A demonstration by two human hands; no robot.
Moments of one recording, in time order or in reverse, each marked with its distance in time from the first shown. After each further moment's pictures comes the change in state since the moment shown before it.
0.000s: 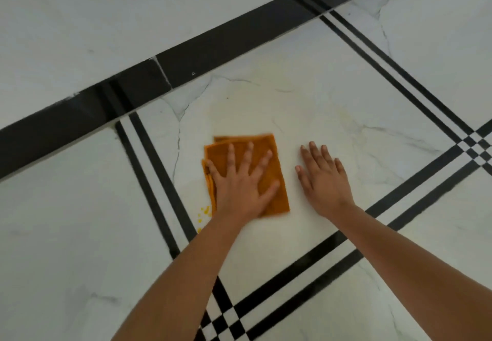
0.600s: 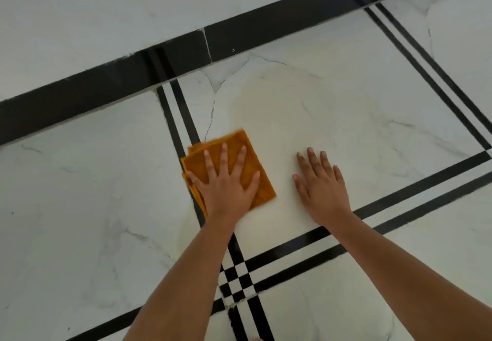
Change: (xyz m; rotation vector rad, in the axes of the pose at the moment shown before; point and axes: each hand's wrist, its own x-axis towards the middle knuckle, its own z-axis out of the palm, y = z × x) left_hand -0.082 -0.032 0.005 -0.047 0.055 -0.419; right_hand -0.048 -0.034 0.020 -0.091 -0.086 -0.147
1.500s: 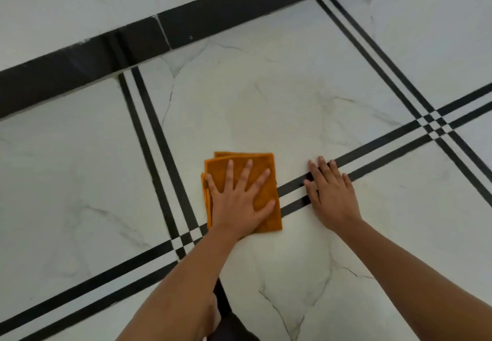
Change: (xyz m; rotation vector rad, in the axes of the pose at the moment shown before) left_hand -0.091 0.082 0.025 0.063 -0.097 0.321; right_hand -0.086 0.099 0.005 0.011 0.011 0.115
